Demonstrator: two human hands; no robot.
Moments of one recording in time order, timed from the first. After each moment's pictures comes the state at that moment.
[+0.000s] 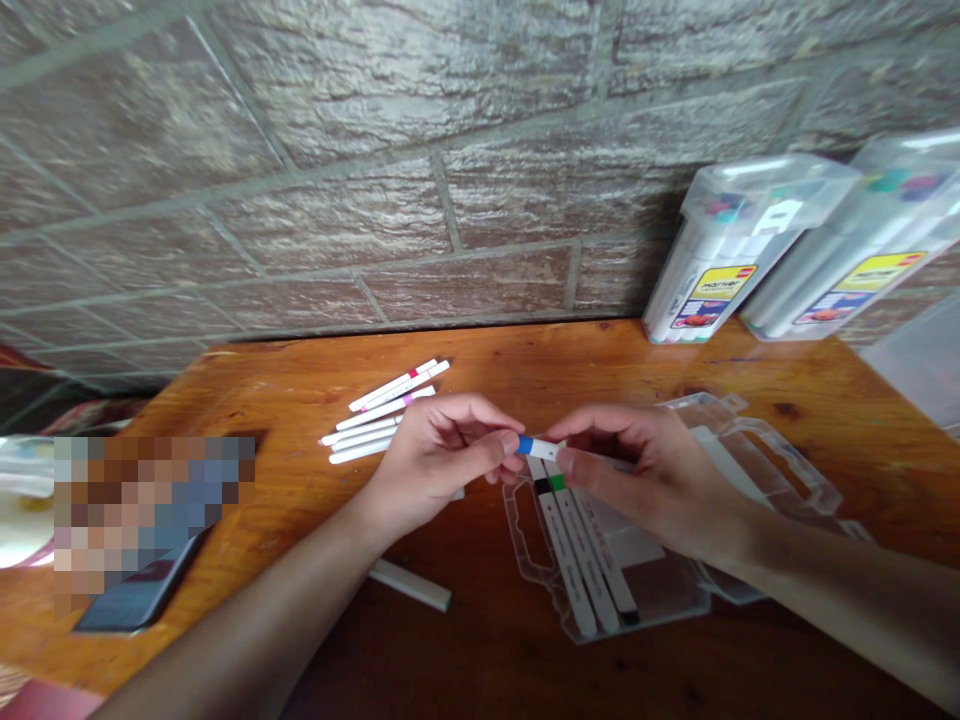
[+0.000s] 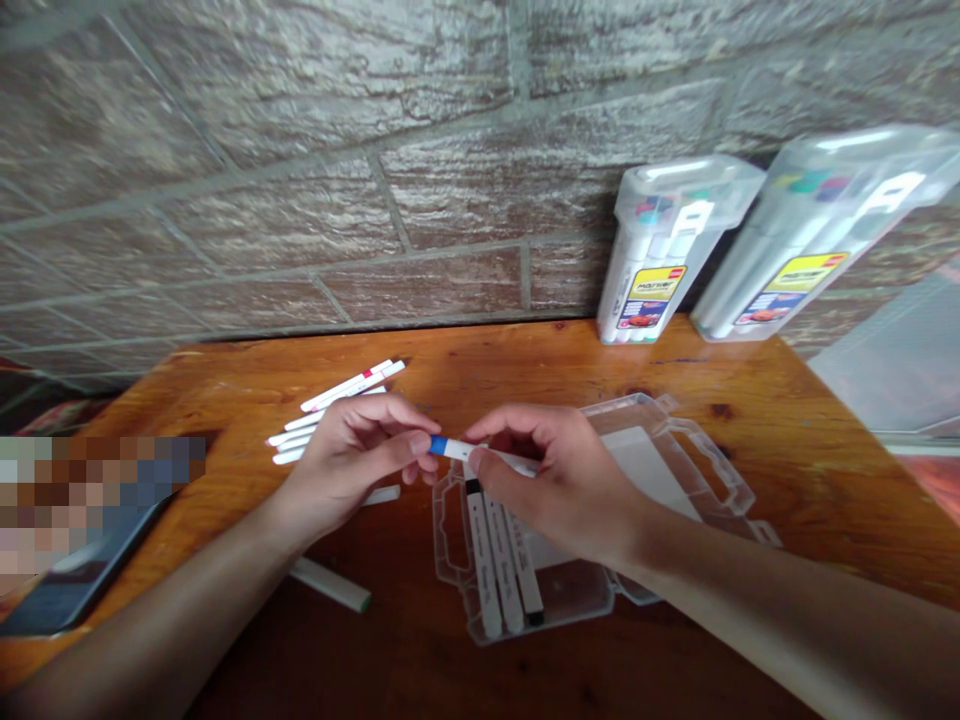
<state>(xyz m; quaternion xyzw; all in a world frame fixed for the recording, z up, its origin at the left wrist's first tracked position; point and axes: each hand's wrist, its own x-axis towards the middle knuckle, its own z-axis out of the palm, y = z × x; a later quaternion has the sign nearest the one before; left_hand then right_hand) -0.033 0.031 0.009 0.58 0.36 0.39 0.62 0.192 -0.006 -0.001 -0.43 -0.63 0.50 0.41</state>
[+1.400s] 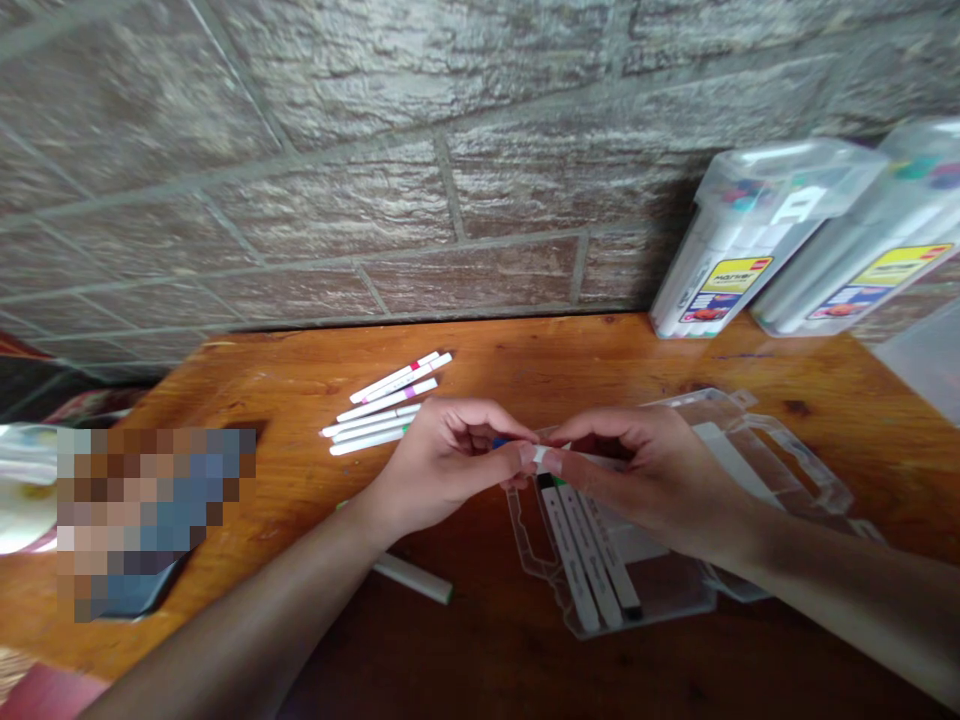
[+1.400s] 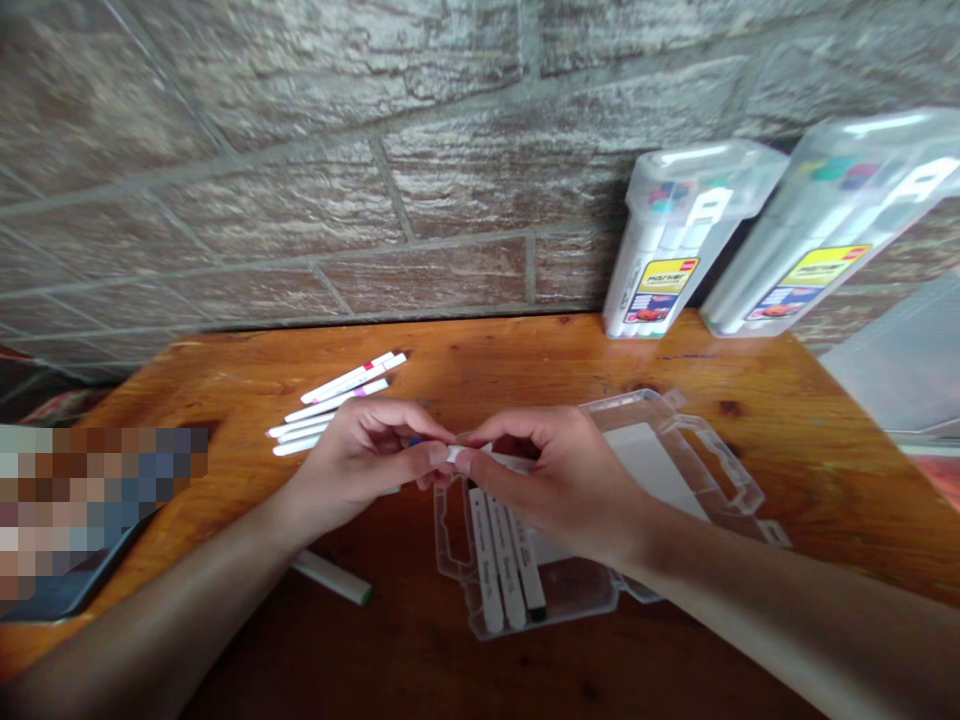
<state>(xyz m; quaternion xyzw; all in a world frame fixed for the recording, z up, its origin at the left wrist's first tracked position) -0.030 0.029 0.007 0.58 0.34 0.35 0.65 0.189 -0.004 -0.003 -0.42 -0.66 0.47 0.40</state>
